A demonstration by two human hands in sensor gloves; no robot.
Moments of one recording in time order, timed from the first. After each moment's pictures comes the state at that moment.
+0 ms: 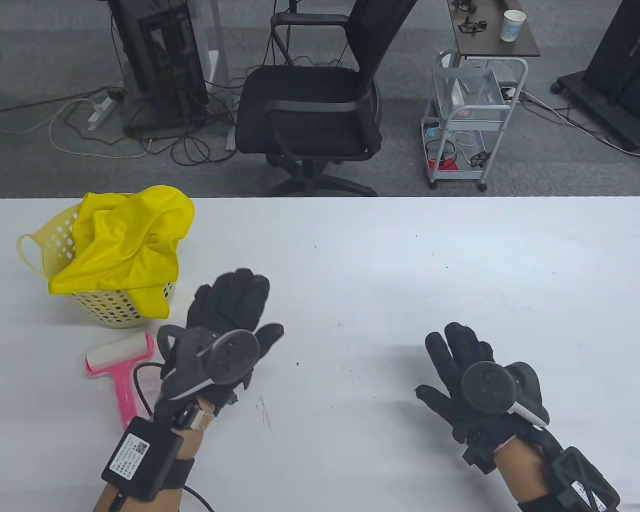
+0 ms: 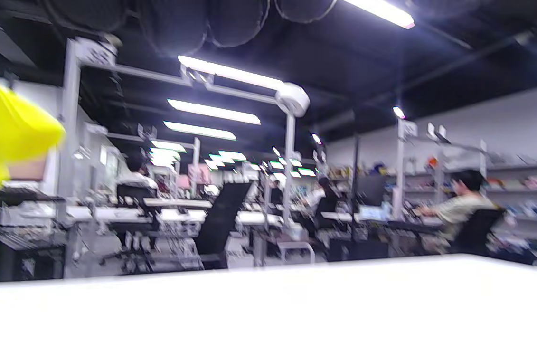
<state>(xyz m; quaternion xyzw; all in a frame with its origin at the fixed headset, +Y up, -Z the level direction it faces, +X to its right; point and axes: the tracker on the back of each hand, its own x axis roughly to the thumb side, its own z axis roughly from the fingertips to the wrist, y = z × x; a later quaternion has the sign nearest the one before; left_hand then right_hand) -0.163 -0.641 -0.278 0.12 -0.23 0.02 0.97 0.208 -0.708 -0.263 0.29 -0.03 0.93 0.21</state>
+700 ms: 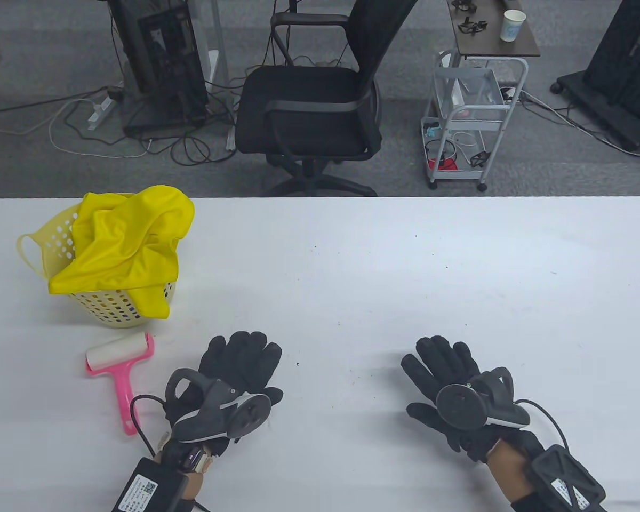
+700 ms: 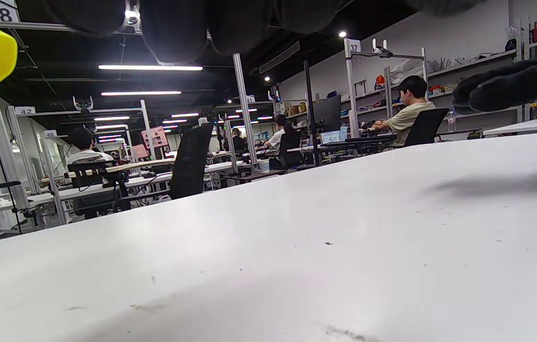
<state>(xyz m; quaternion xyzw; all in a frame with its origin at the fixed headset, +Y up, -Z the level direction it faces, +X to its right) -0.167 -0.697 -0.252 0.08 -0.27 -0.08 0.96 0.196 -0.727 -0.265 0.30 -0.01 0.95 0.07</state>
